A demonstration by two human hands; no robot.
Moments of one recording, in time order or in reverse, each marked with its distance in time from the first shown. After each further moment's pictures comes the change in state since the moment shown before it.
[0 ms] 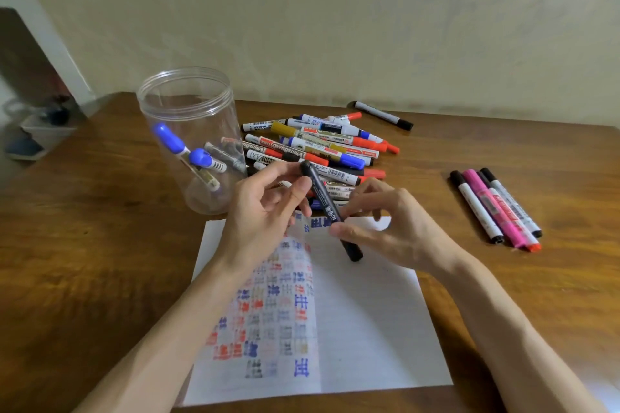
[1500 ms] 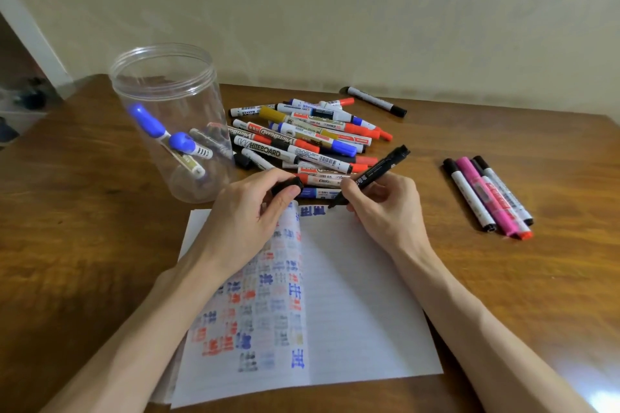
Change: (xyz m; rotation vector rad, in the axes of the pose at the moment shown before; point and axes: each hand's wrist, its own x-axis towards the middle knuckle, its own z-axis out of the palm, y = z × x) left_hand -0.004 -0.020 -0.014 0.563 -0.156 0.158; right_hand 0.006 0.007 0.030 0.248 0.473 0.289
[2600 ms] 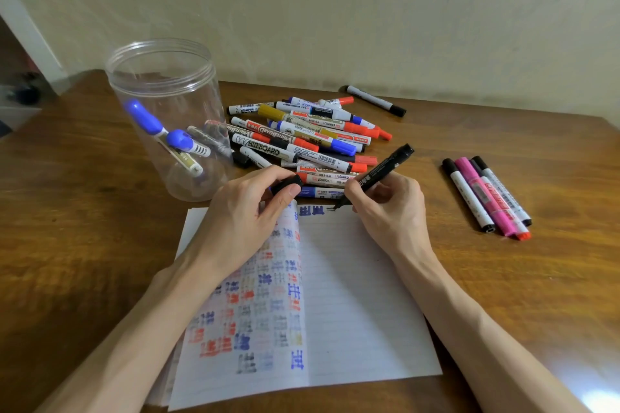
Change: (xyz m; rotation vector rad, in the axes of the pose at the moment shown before) left_hand 0.000 -0.001 0.000 -0.054 0.019 -0.007; right_hand -0.003 -0.001 -0.001 -0.068 0.079 -0.031
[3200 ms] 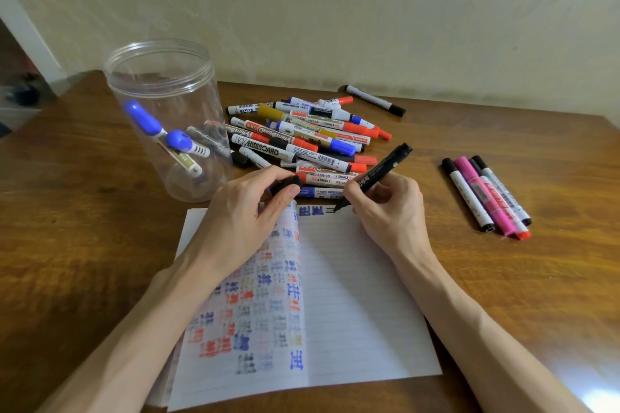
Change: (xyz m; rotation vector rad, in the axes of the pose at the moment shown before) left_hand 0.000 0.000 0.000 0.001 -0.012 -0.006; right_hand 0.000 -0.001 -0.001 0.016 -0.016 -0.003
